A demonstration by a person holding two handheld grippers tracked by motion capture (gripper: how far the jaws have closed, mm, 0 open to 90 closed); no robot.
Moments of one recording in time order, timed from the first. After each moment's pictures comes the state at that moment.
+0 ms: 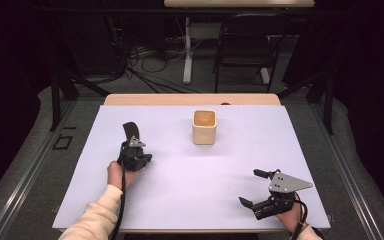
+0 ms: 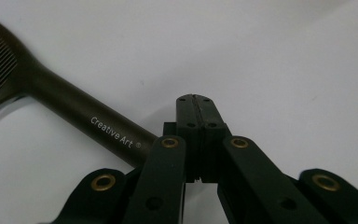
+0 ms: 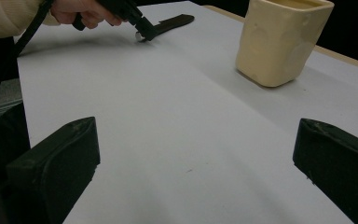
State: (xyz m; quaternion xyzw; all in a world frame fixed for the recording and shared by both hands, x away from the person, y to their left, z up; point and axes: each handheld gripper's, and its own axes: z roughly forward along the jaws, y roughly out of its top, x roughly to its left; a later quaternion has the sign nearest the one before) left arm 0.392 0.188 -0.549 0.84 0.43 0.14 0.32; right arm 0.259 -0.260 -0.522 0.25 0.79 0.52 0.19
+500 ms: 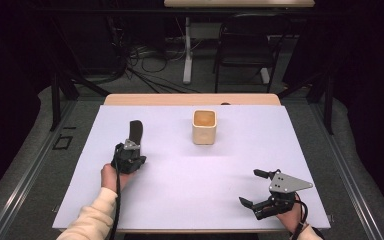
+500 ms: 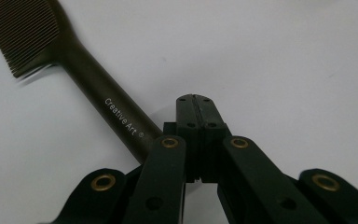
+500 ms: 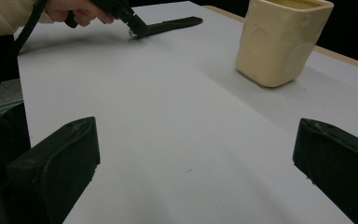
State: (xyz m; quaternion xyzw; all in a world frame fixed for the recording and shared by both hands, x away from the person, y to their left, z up) left arm 0.384 0.201 -0.547 0.83 0.44 0.15 0.31; right arm 0.258 -0.261 -0.521 0.25 0.79 0.52 0.19
